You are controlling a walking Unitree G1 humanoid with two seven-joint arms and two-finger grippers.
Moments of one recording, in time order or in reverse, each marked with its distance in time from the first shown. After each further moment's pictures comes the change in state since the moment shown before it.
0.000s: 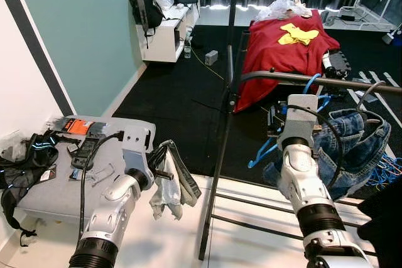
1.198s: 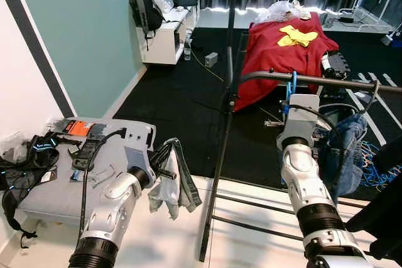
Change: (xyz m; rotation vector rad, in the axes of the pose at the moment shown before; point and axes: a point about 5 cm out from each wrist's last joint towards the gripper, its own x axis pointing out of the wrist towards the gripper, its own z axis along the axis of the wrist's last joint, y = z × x) left arm 0.000 -0.005 0.007 0.001 -0.028 -0.072; right arm 0.000 0.001 0.000 0.022 -0.010 0.014
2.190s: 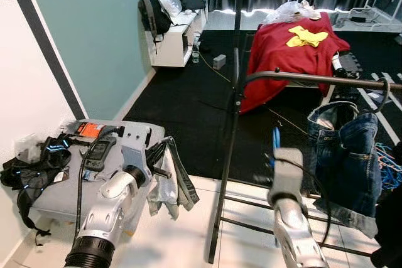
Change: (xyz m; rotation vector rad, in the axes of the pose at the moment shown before) left arm -0.001 0.009 -0.002 0.093 0.027 0.049; right arm -0.094 0.002 -0.099 0.017 0.414 0.048
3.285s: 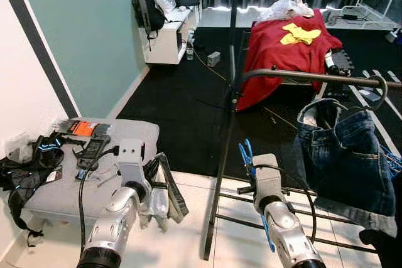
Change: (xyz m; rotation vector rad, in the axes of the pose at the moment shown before) left arm -0.008 -0.001 -0.034 -0.162 0.104 0.175; right arm 0.013 0.032 0.010 -0.138 -0.073 0.266
